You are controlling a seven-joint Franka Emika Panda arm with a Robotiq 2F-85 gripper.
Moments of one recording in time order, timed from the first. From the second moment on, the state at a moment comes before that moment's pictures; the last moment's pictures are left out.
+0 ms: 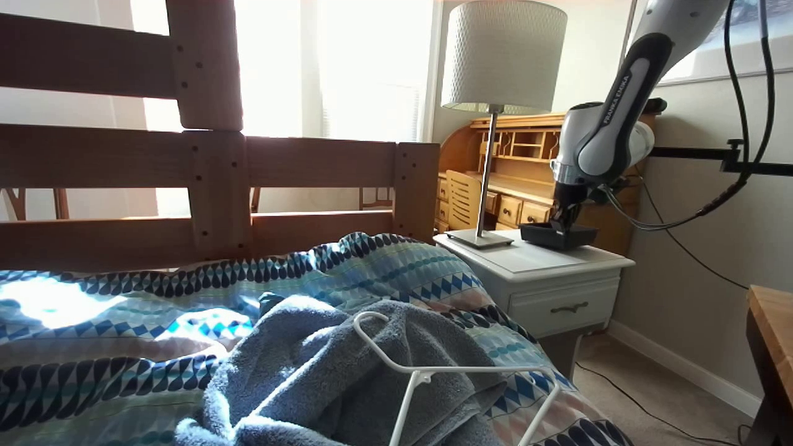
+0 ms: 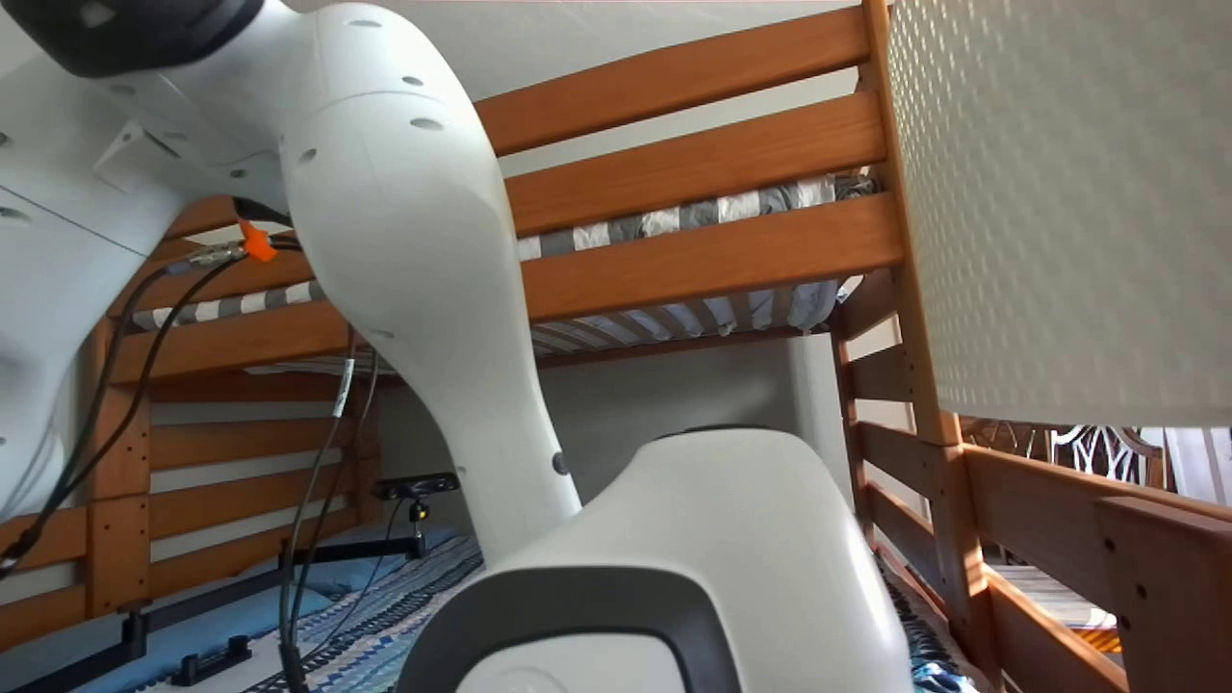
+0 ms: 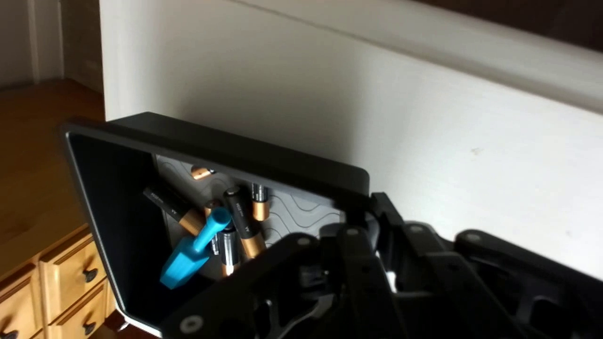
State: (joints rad) arm 0.00 0.58 -0.46 -2.26 -0.18 2.98 -0.04
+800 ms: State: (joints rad) arm 0.34 0.56 -0.72 -2.45 -0.13 3.24 0.08
